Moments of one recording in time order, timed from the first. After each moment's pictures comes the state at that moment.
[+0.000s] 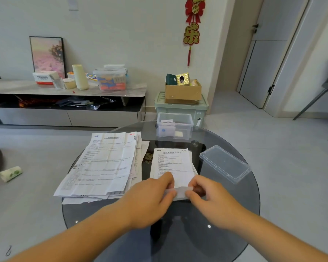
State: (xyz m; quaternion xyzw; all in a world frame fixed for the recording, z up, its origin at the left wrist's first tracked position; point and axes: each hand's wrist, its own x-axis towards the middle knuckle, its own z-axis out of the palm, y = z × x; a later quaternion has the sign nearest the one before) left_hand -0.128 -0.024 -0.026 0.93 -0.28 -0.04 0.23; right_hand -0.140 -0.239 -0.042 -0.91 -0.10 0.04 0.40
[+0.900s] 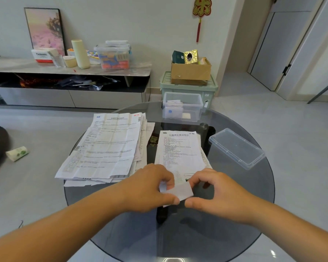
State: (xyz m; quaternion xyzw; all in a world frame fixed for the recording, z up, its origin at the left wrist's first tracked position) left_hand -0.121 -0.011 -0.027 0.92 -0.24 -0.17 0.26; right_hand -0.136 -0.240 -0.048 -0.90 -0.18 0.10 0.39
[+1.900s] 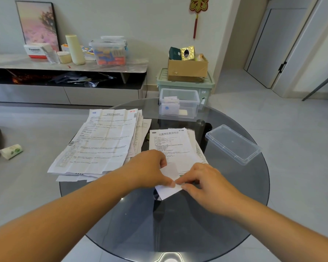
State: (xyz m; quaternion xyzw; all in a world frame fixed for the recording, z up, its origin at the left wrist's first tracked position) left_hand -0.088 -0.029 -0.031 0.96 -0.12 -0.15 0.20; right_hand -0.132 -0.222 -0.058 -0.95 -0.15 0.07 0.25
